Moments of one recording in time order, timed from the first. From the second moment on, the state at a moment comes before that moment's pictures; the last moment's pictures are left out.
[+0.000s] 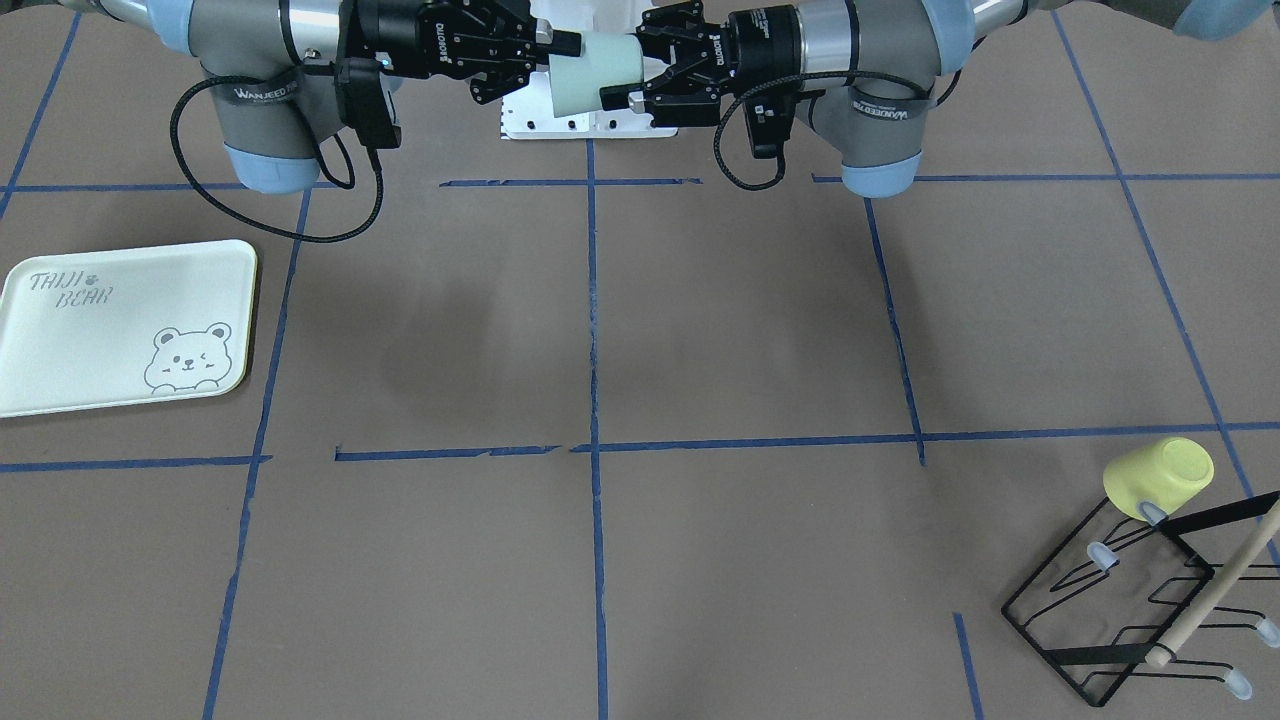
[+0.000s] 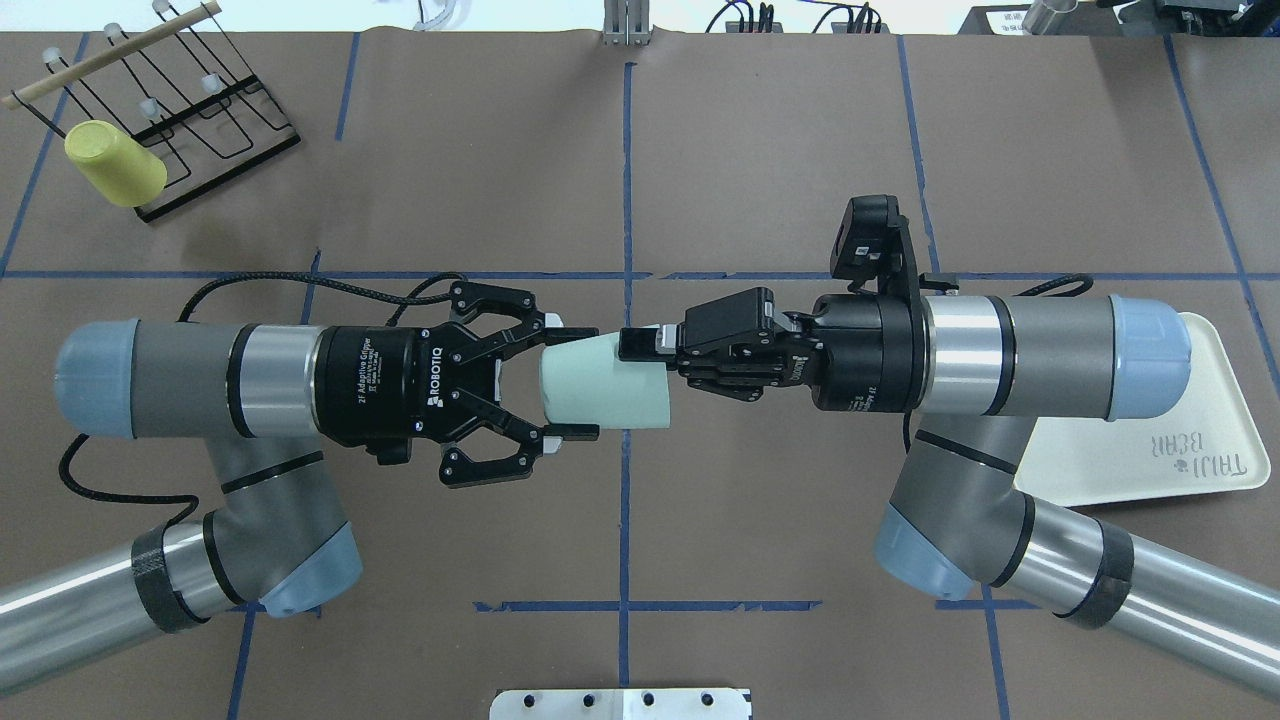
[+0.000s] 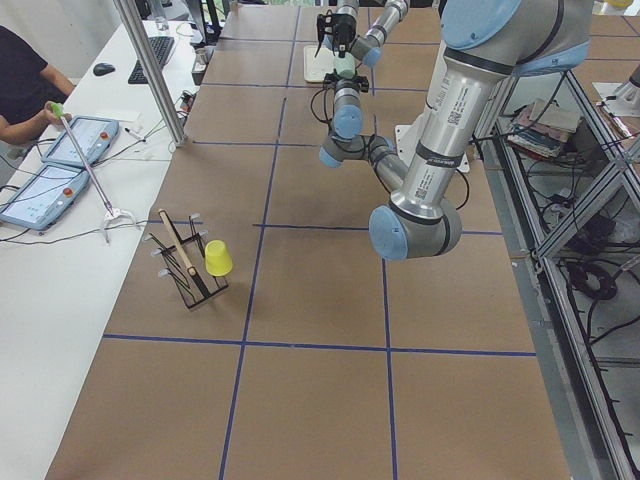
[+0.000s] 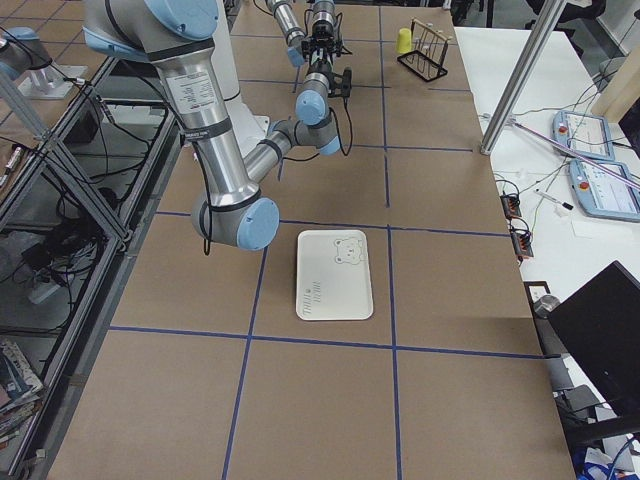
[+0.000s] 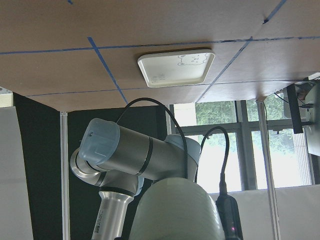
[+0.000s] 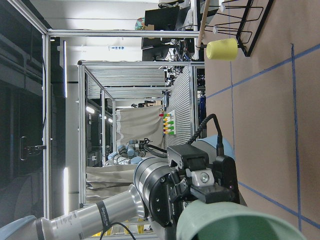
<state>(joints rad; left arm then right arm) -0.52 -2.04 -1.65 -3.31 -1.93 -3.39 0.55 -1.13 1.73 0.13 1.91 1.94</state>
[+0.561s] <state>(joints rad) -0.52 -2.03 -1.66 -3.31 -1.93 -3.38 0.55 -1.13 1.73 0.13 1.91 1.94</state>
